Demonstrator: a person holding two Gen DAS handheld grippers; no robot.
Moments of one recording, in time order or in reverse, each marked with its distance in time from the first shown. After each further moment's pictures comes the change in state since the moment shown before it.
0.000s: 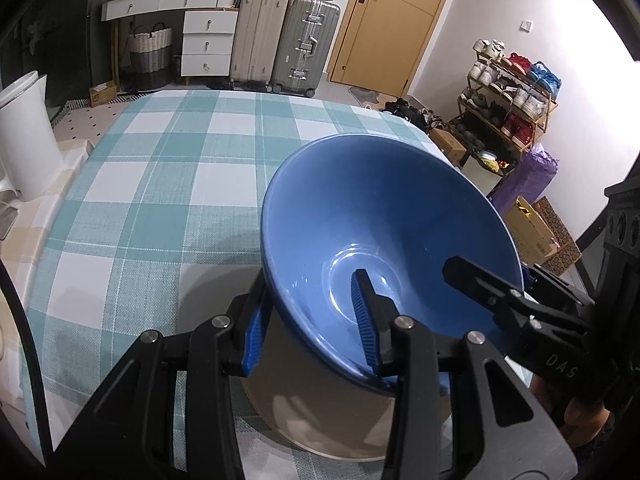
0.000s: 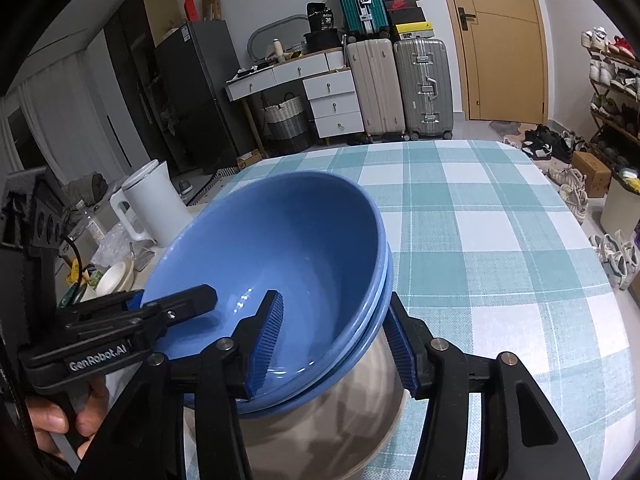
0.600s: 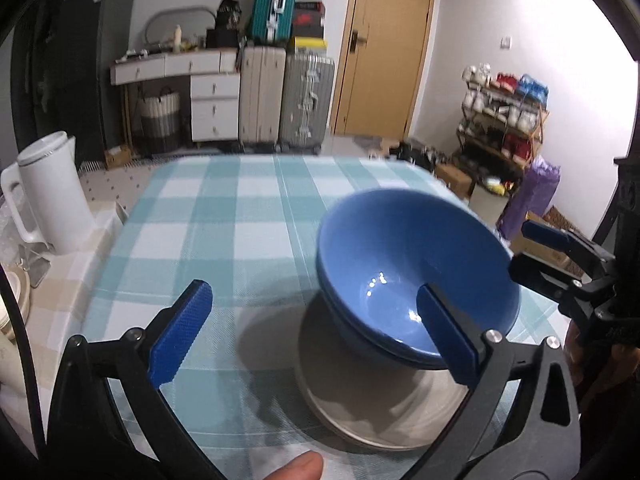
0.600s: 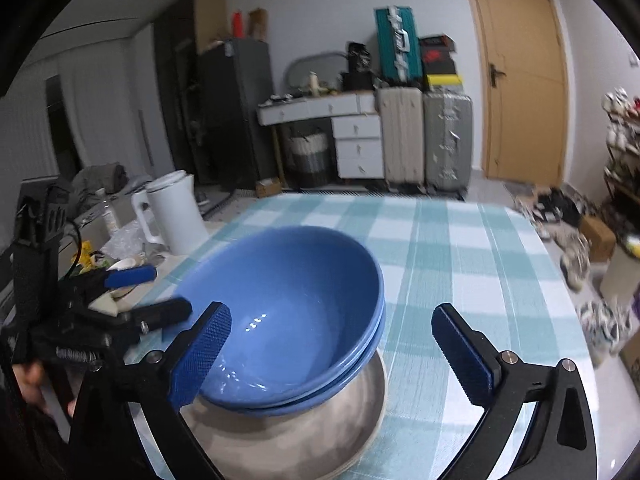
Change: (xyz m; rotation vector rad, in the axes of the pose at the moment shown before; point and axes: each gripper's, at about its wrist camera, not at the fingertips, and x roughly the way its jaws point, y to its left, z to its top) left arm -0.064 0.021 -0.013 0.105 -0.242 0.056; right arm -0.043 0.003 0.004 -0.207 -0.181 0.043
